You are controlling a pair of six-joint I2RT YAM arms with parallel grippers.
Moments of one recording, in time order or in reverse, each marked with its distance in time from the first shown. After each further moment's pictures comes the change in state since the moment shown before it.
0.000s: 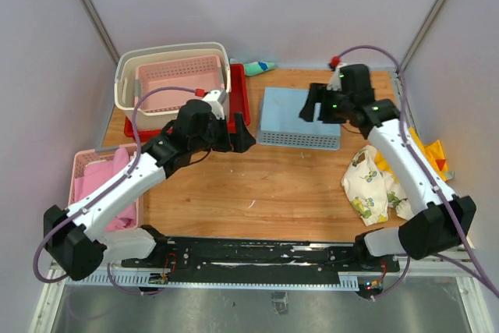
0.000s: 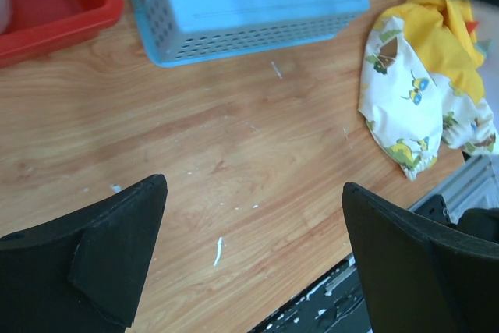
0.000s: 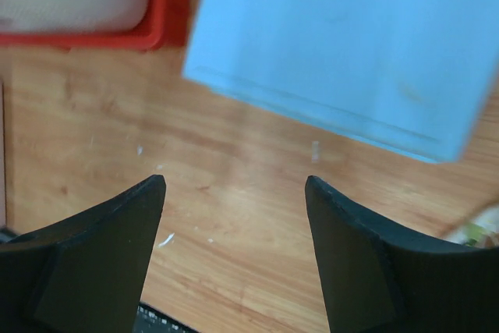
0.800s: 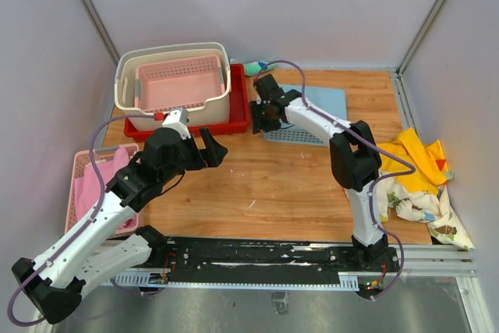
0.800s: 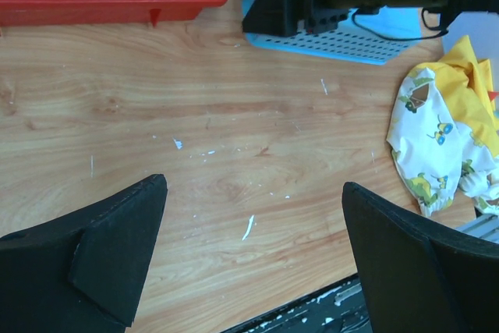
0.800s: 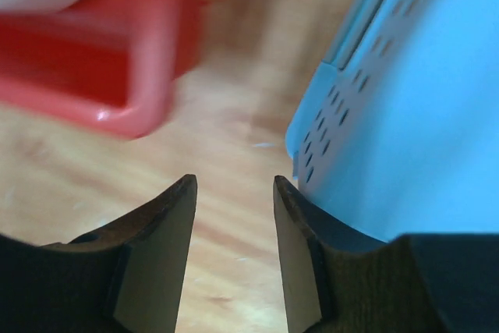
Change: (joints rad) left arm 0.022 -0.406 -0.198 -0.155 -0.245 -0.122; right arm 0.411 0.769 0.386 0.071 0.100 0.029
